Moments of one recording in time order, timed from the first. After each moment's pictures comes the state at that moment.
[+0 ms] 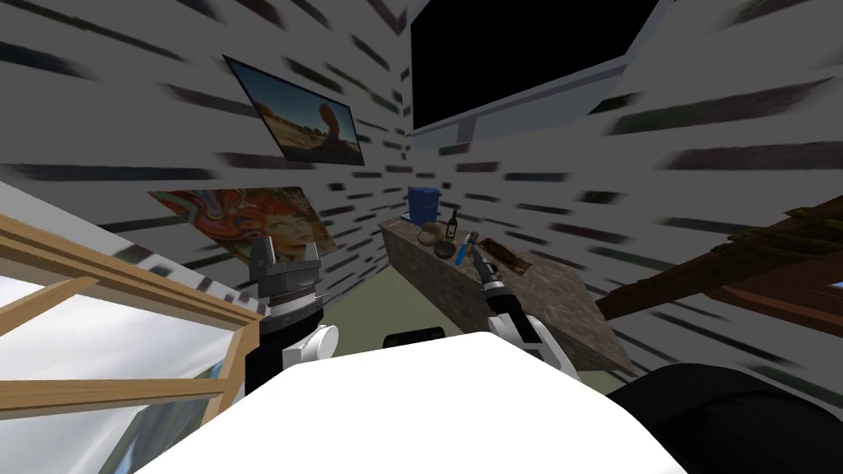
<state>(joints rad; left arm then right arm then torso) 0.52 -0.03 0.02 -2.30 0.09 -0.56 0.00 0.60 -0.19 -0.07 -2.26 0.05 -0.02 0.37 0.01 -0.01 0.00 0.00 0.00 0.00</state>
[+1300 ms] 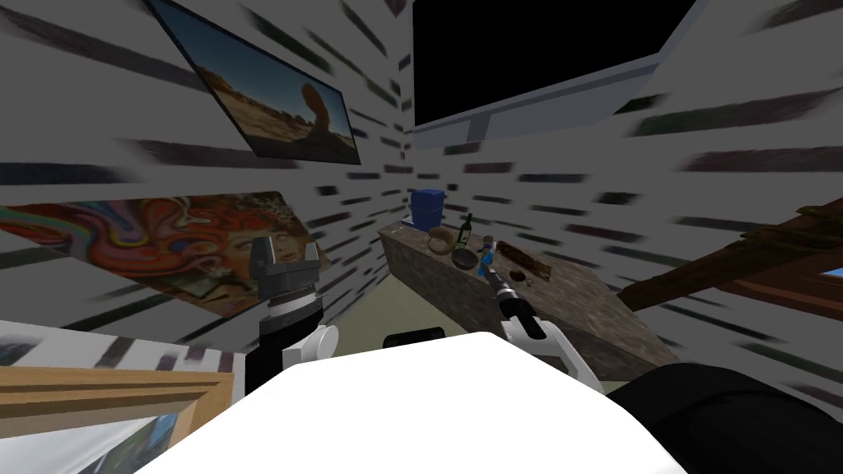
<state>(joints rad) 0.52 -0.03 0.02 -2.30 0.09 -0.56 0.00 0.63 -0.23 -0.18 -2.21 0.19 0.28 0.52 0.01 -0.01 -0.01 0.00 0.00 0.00</state>
